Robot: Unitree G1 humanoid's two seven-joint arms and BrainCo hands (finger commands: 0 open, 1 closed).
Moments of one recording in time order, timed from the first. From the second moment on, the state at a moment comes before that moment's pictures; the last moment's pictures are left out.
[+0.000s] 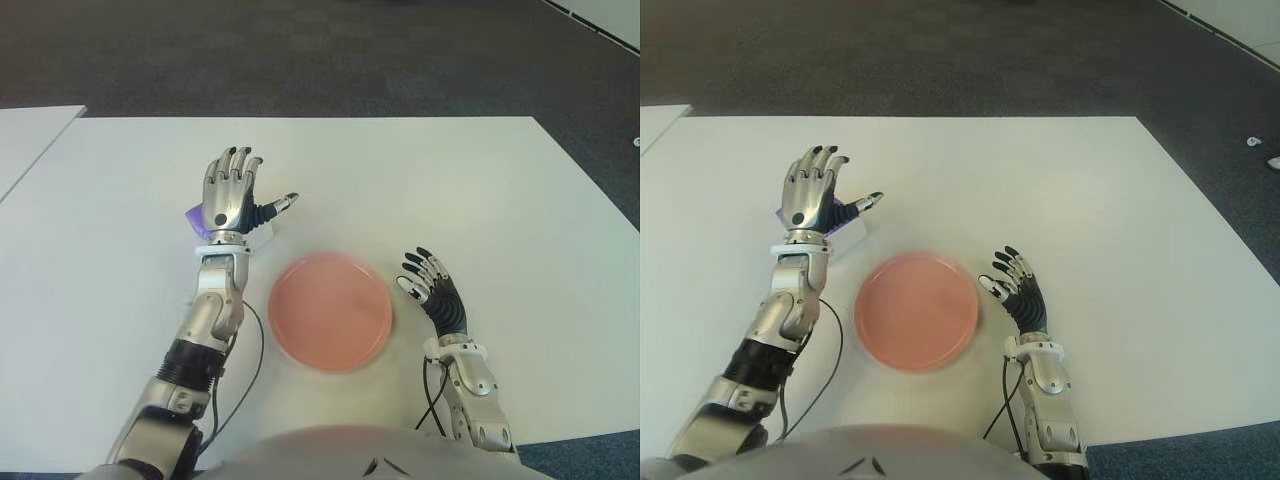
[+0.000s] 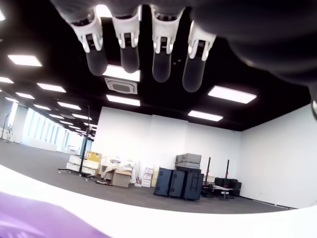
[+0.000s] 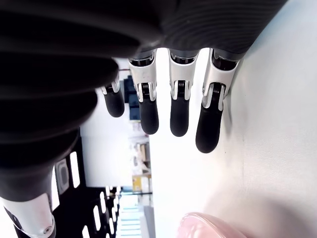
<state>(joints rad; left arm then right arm) -0.20 0.23 -0.19 0.11 1.14 0.20 0.36 0.33 -0.04 0.01 -0.08 0.06 -0.06 0.03</state>
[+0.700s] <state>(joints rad) -0.29 0.28 -0.32 0.46 1.05 0.16 0.44 0.33 -0.04 -0.01 -0.08 0.06 -0.07 0.03</state>
